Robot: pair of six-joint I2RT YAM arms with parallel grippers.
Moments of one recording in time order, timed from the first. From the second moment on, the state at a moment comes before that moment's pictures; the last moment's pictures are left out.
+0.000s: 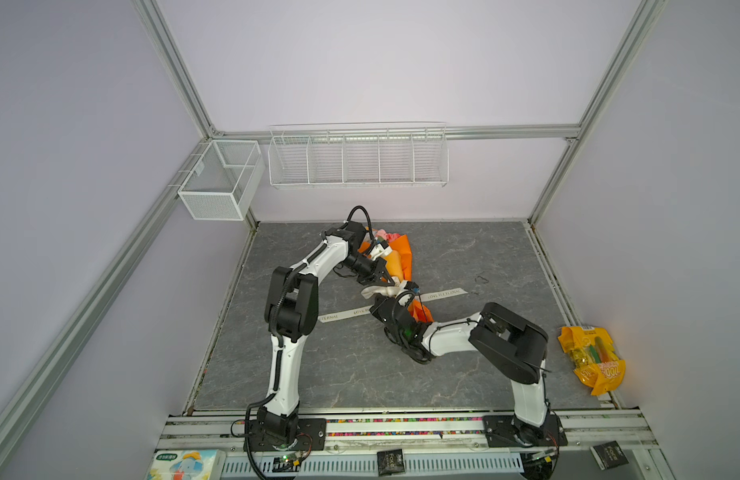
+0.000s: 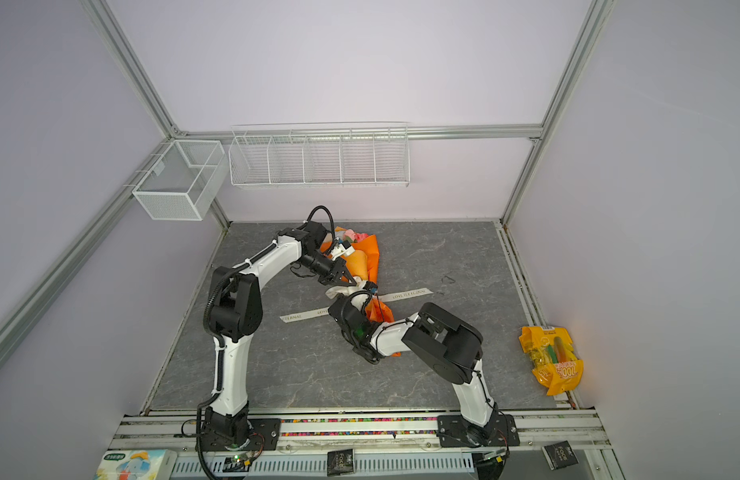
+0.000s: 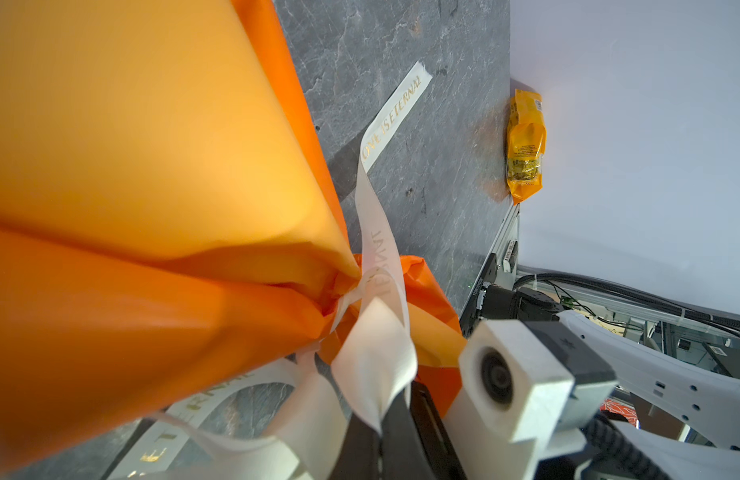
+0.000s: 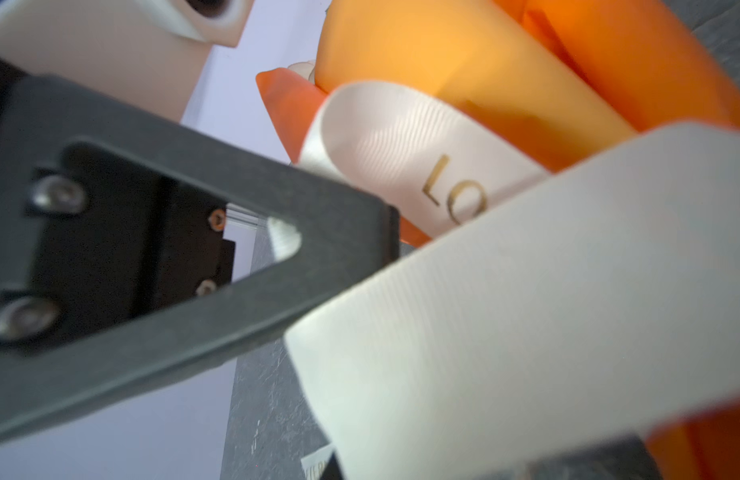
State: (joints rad) left arm -0.42 2.21 1.86 -1.05 0.92 -0.01; right arm 1.00 1.95 0.94 0.58 0.48 1.29
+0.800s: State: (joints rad) left arm -0.42 2.21 1.86 -1.05 0.92 -0.01; right arm 1.00 1.79 0.95 0.24 0.23 1.24
